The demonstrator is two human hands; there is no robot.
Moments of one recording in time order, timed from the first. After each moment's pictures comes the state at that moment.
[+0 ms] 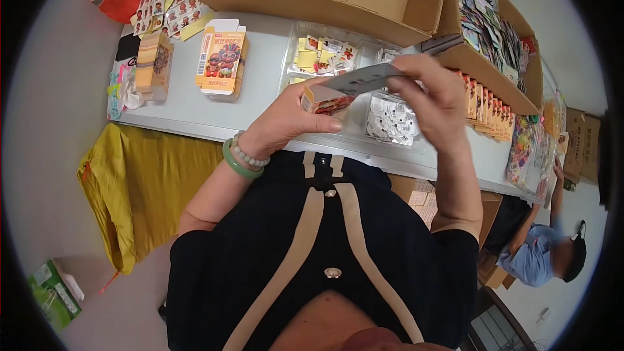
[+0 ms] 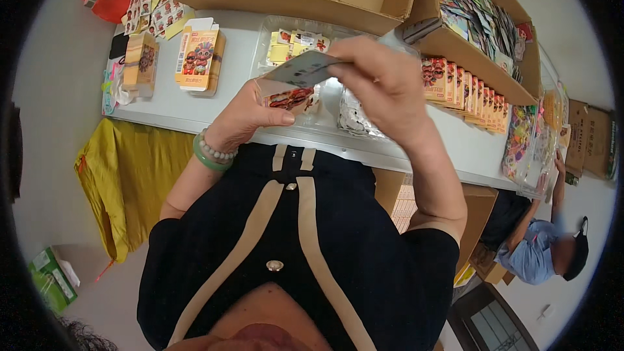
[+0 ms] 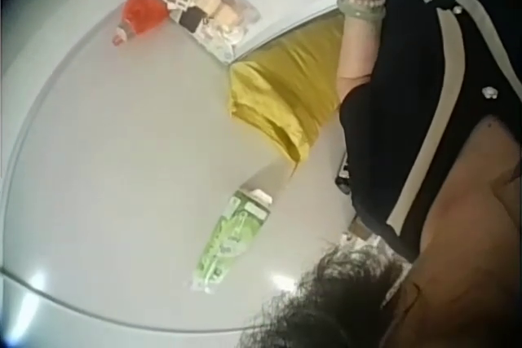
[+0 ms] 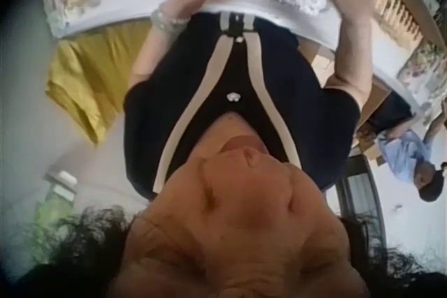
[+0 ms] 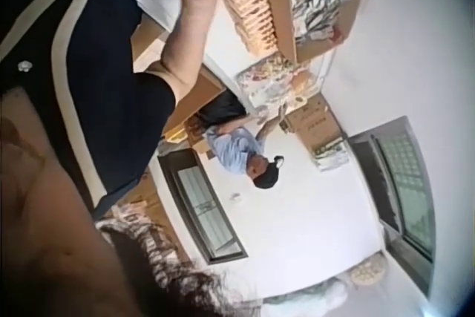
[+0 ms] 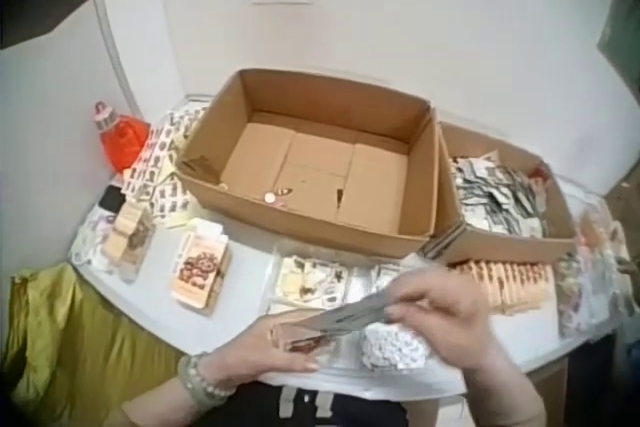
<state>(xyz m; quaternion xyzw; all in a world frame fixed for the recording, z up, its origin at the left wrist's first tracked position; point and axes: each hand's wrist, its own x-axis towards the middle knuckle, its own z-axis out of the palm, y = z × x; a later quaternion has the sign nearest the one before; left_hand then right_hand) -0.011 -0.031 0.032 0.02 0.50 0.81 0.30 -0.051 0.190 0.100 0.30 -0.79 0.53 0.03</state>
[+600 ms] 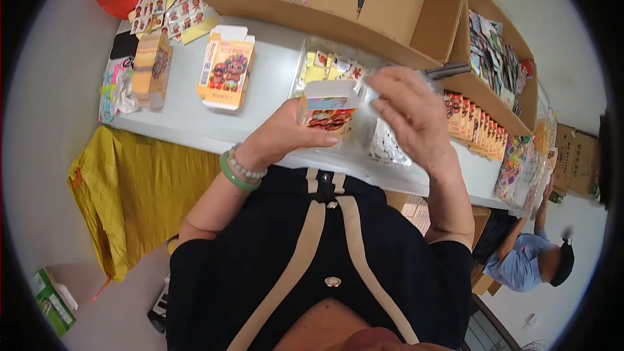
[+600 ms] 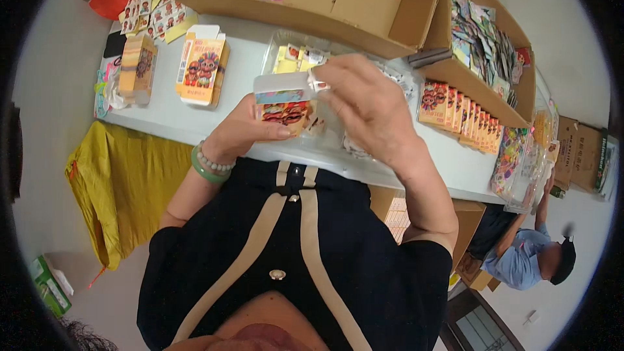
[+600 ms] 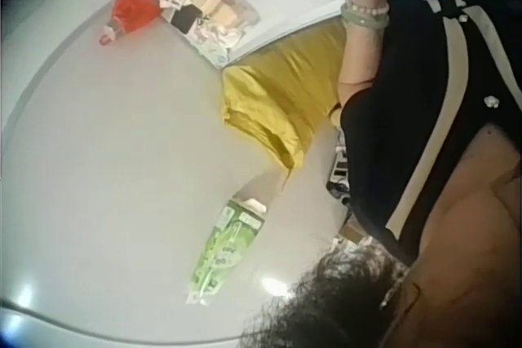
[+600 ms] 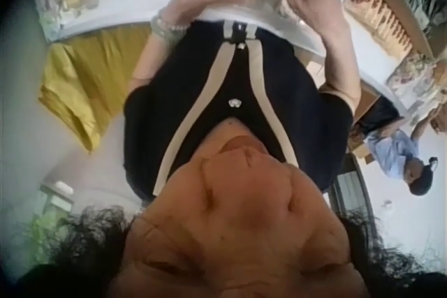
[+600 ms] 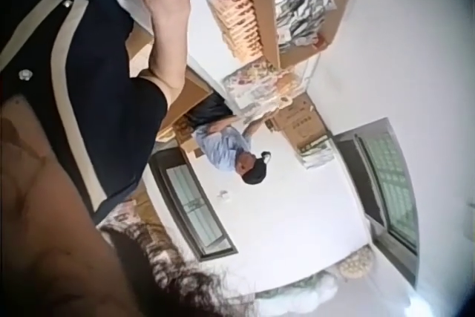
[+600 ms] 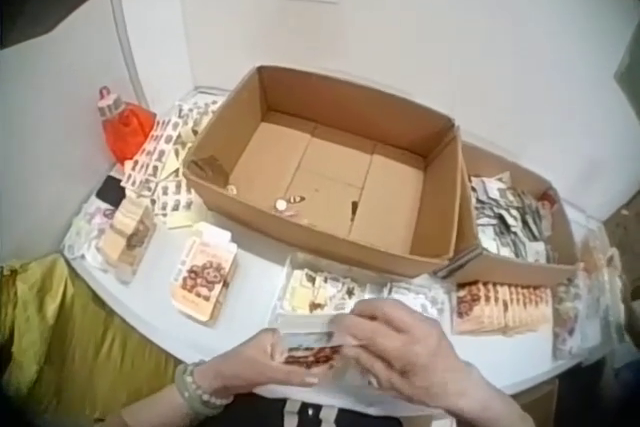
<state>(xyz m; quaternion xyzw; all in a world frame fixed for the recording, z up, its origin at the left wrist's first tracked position) -0.019 -0.054 0.023 0.02 0.45 0.84 0.30 -0.062 0.153 0.098 0.33 -0.87 0.37 0.03</state>
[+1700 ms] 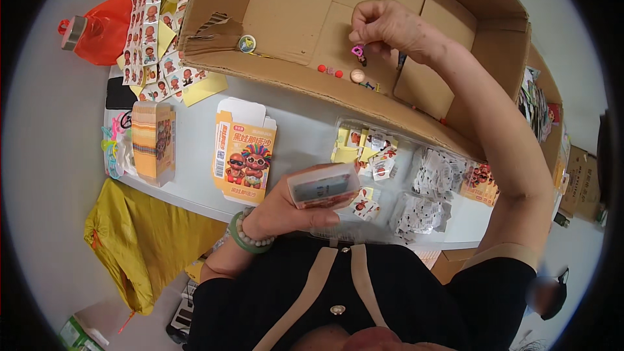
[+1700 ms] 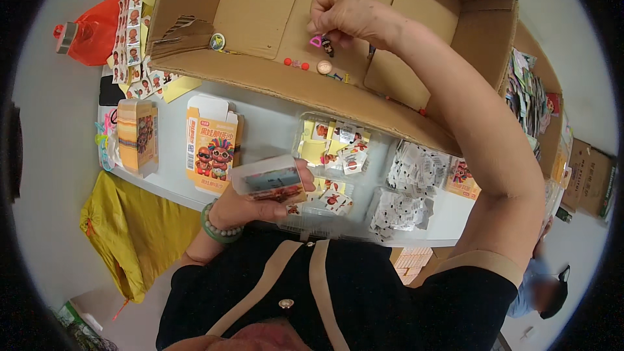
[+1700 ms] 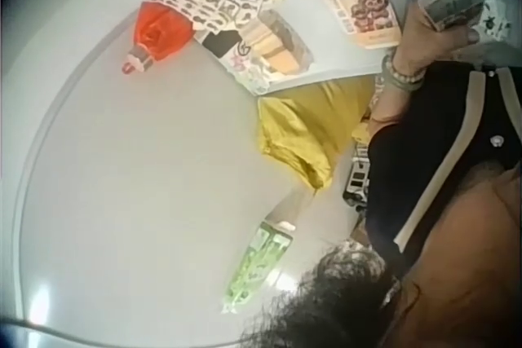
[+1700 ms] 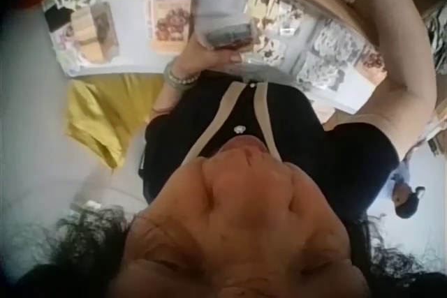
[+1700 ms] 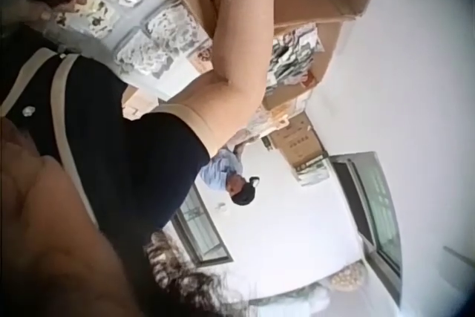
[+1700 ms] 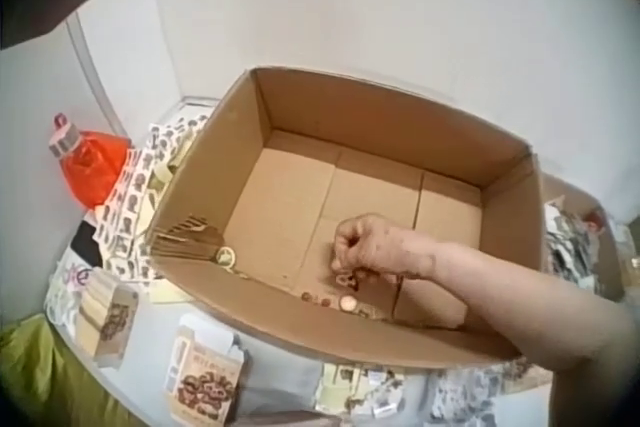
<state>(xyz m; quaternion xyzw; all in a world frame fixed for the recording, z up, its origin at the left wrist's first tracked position) -0.054 -0.099 0.001 -0.04 0.38 0.87 0.31 -0.317 0.073 0.021 0.15 -0.77 0.46 -0.42</state>
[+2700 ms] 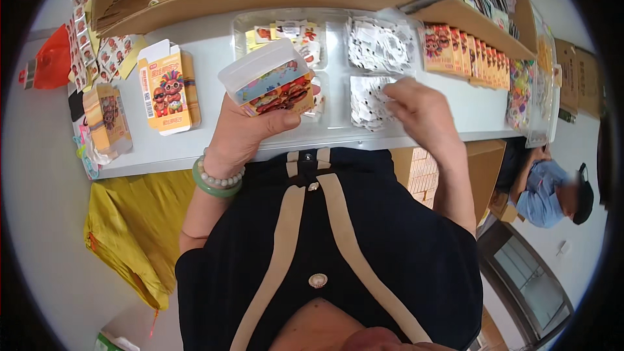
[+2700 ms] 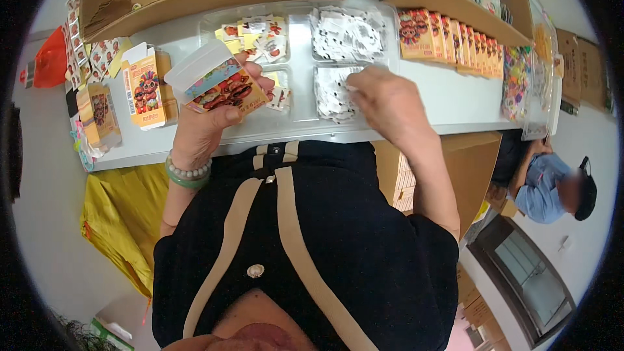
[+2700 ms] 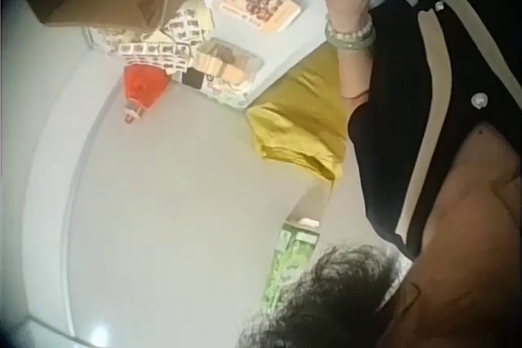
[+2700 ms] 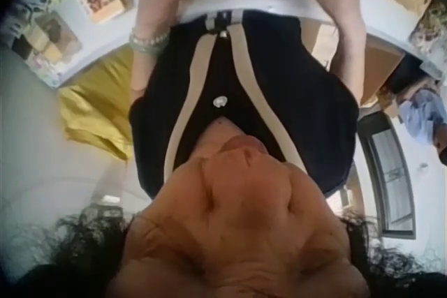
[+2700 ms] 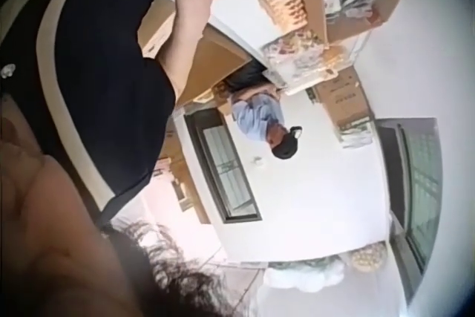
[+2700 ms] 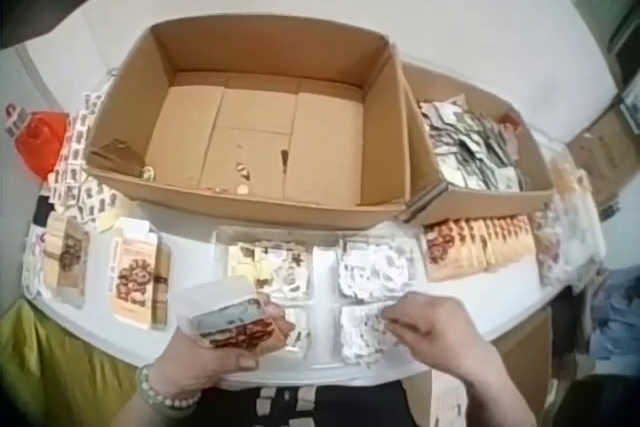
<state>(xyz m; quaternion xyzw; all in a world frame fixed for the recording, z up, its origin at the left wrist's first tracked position) -0.030 -0.038 0.016 -0.02 0.43 0.86 0.27 -0.008 0.240 0.042 0.10 -0.96 0.23 -0.14</state>
